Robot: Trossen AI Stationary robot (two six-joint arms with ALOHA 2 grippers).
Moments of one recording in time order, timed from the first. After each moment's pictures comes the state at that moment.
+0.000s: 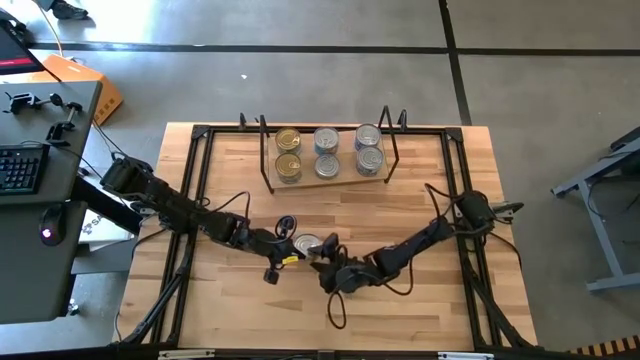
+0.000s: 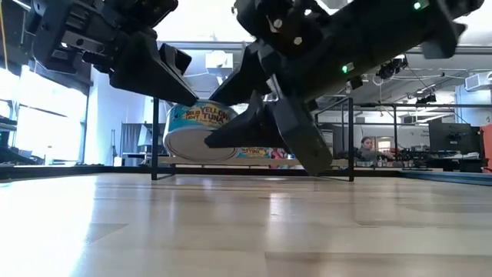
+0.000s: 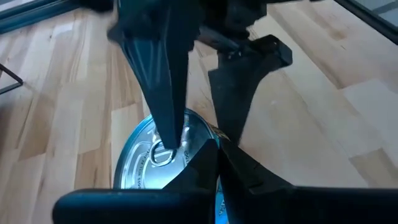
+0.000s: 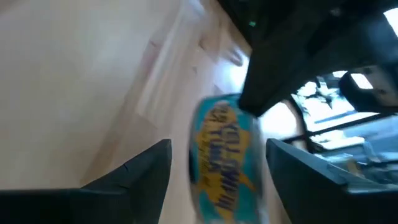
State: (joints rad) left arm -0.36 1.51 0.67 0.24 -0.20 0.11; right arm 0.46 2.05 1.12 0.39 0.72 -0.59
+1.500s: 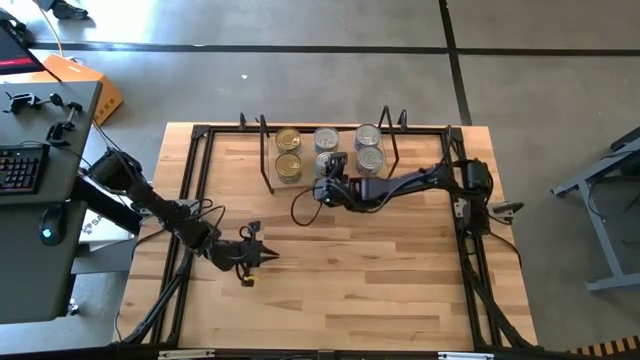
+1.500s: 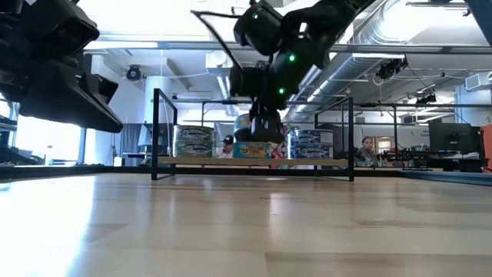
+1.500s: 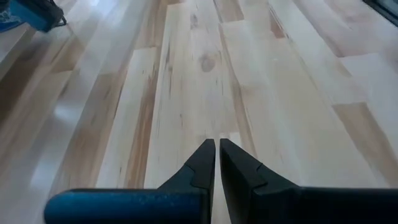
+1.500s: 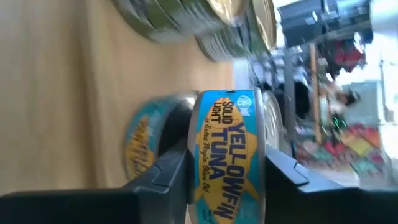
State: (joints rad) left arm -0.61 1.35 0.33 0.41 -0.54 -0.21; right arm -0.05 1.96 1.28 -0.14 0.82 -0.59
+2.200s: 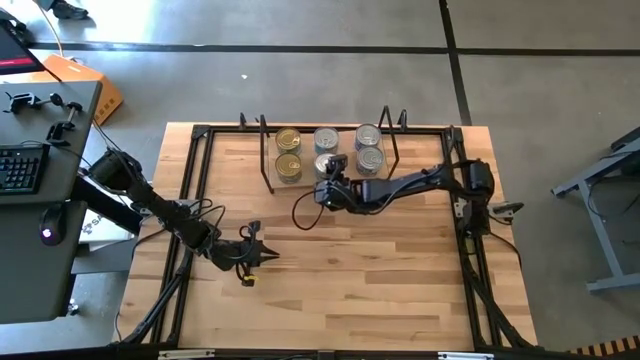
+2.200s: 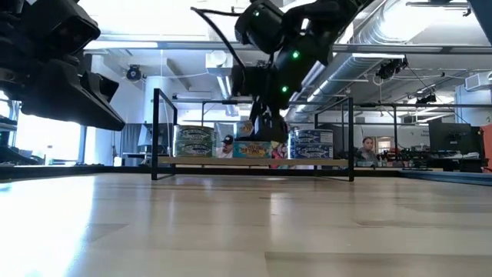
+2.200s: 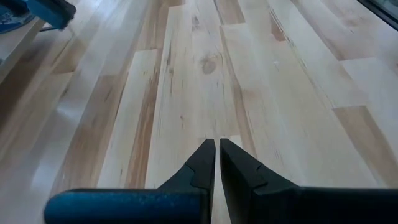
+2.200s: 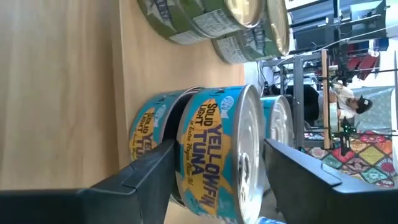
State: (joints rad) left arm -0.61 1.35 0.33 0.42 -0.54 -0.21; right arm -0.04 1.94 1.27 -0.18 0.81 -0.58
